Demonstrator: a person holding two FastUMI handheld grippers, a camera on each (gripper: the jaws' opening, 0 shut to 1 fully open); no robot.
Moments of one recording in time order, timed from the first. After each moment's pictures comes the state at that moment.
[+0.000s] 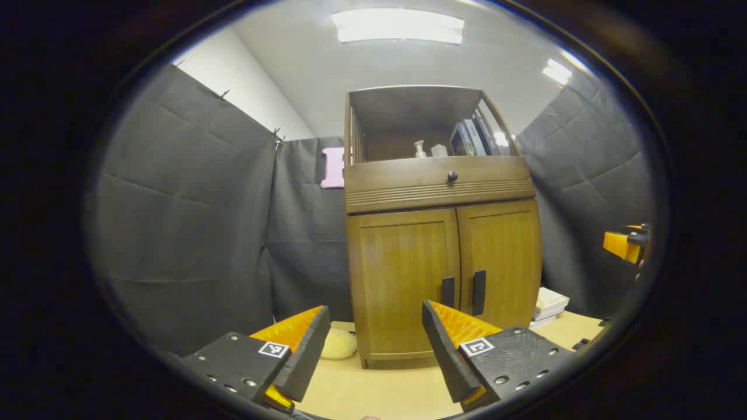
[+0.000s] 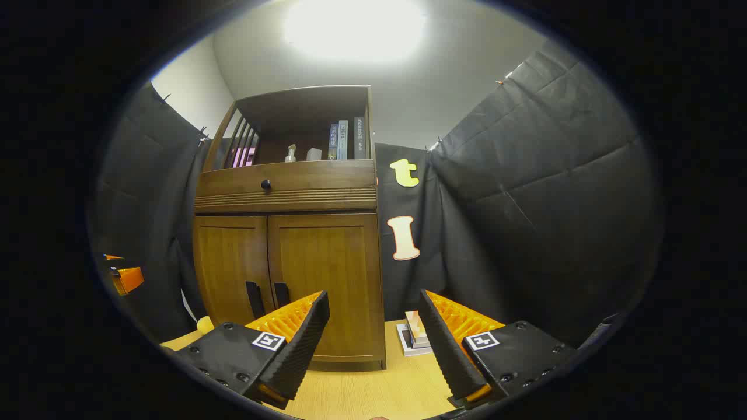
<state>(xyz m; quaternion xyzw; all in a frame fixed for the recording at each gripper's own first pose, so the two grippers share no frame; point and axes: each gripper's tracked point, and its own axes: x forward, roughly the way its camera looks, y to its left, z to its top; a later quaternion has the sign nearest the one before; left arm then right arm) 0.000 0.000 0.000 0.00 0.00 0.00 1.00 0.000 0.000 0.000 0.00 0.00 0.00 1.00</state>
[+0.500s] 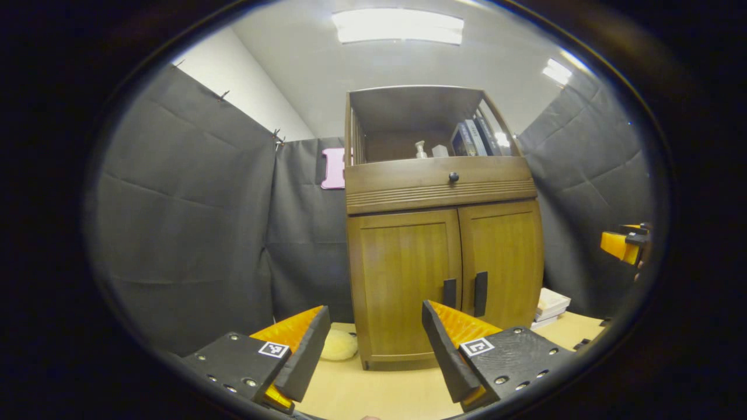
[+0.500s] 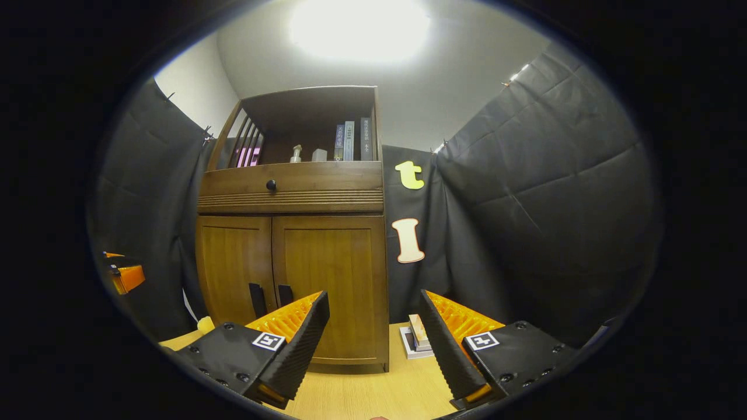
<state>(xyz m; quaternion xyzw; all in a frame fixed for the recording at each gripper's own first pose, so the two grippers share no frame) 0.004 0.004 0.000 0.00 0.00 0.00 1.00 0.008 0.011 0.002 0.00 0.00 0.01 1.00</state>
